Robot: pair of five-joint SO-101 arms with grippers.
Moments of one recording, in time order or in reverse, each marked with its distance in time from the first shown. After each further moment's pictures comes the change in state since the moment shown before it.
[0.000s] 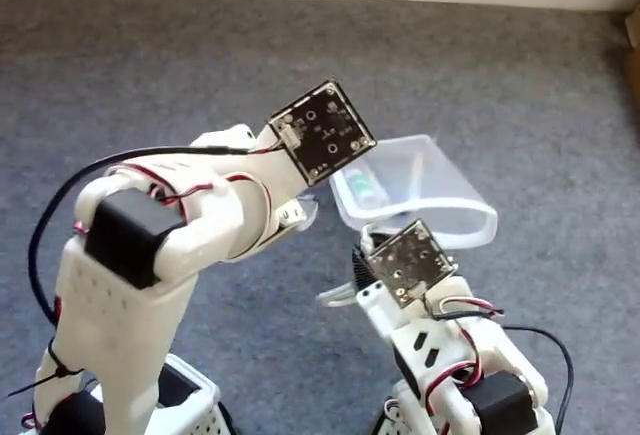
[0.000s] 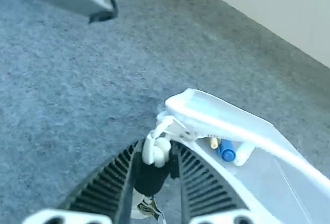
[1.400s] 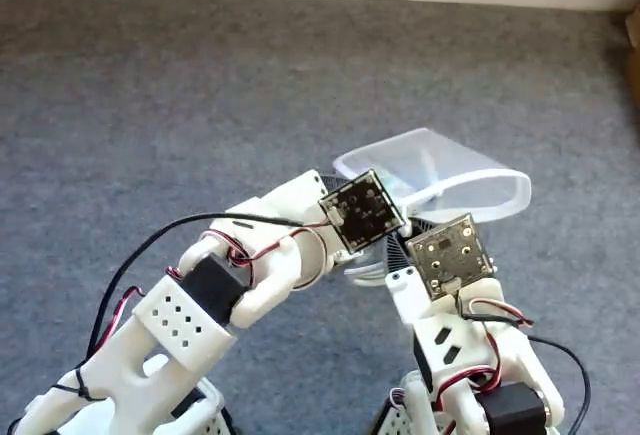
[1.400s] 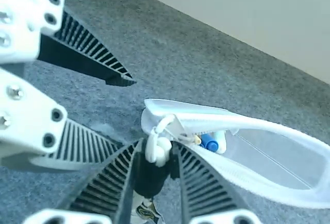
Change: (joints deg) left arm 9.5 -16.6 54.8 -54.9 2.7; right arm 9.8 0.0 -3.4 0.0 0.0
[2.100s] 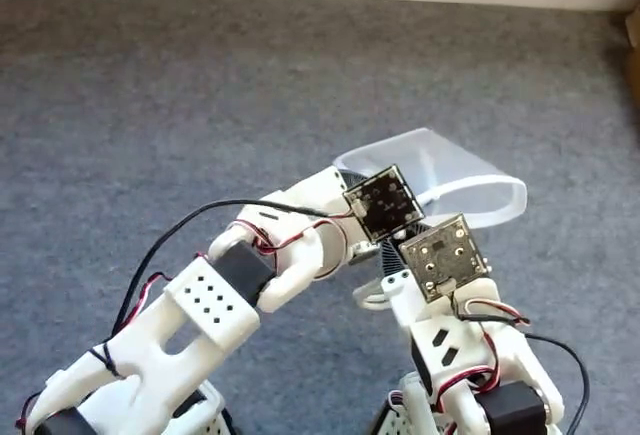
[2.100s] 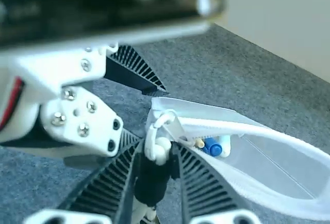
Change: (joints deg) left arm 2.5 9.7 0.0 -8.9 0.1; right arm -2.8 0.0 0.0 0.5 0.0
